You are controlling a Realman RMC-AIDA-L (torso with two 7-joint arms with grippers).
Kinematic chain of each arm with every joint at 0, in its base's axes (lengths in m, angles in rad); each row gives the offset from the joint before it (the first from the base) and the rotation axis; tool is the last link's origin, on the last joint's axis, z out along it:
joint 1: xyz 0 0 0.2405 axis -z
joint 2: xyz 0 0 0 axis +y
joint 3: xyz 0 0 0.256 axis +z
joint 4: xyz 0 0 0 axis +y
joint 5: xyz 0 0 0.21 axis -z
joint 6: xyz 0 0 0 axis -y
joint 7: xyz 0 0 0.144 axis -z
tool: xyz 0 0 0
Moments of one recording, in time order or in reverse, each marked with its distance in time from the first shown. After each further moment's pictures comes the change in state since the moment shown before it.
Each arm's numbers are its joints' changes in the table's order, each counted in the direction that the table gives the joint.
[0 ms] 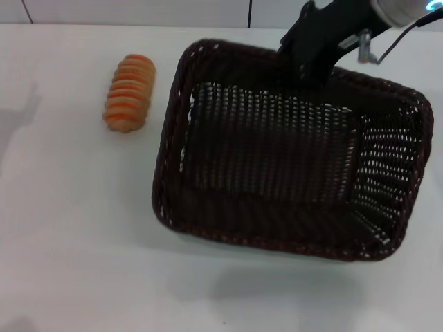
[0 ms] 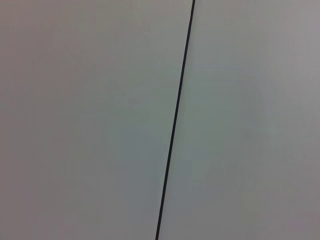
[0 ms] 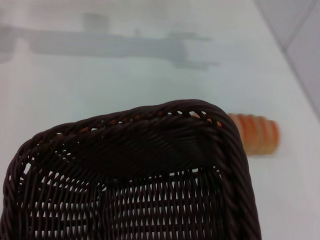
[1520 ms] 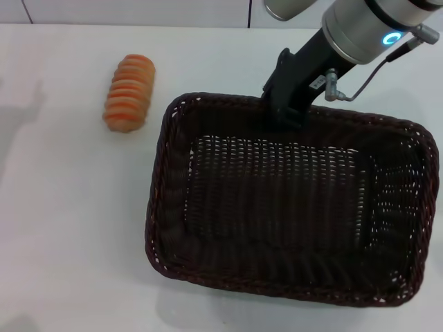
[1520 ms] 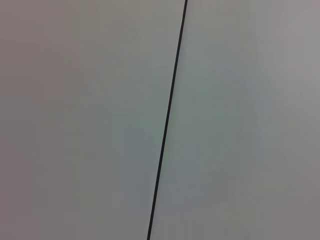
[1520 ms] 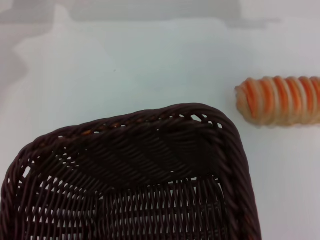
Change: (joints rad) left arm 0.013 0.002 0.006 0.001 0.000 0.007 0.000; right arm -0.063 0.021 -0.141 -0.069 0.024 -0.019 -0.157
